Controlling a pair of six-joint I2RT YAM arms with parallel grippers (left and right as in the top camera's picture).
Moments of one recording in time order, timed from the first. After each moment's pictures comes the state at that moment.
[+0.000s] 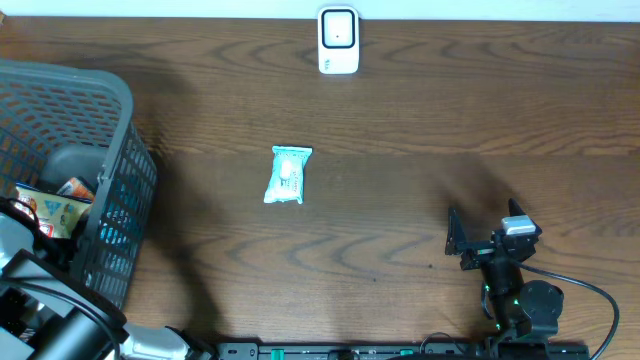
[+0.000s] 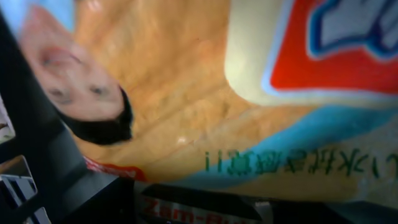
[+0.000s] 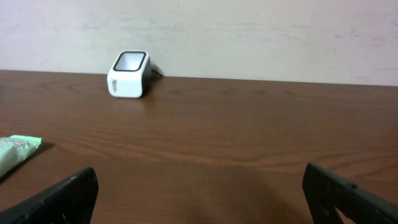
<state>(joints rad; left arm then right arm) 0.90 1.70 1.04 -0.98 -0.14 -0.59 -0.02 0.03 0.01 -0.06 -0.16 0.01</state>
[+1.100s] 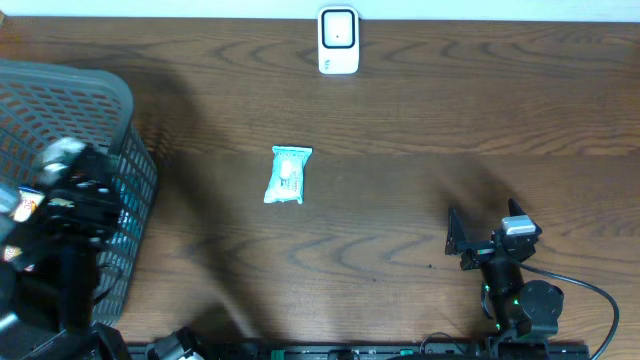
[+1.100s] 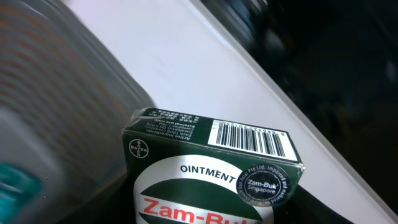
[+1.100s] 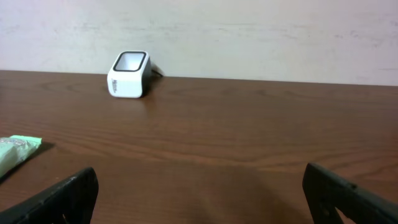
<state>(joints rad) 0.59 0.62 1.10 -0.67 0.50 -0.68 -0.02 0.03 0.01 -0.06 -0.16 0.01</state>
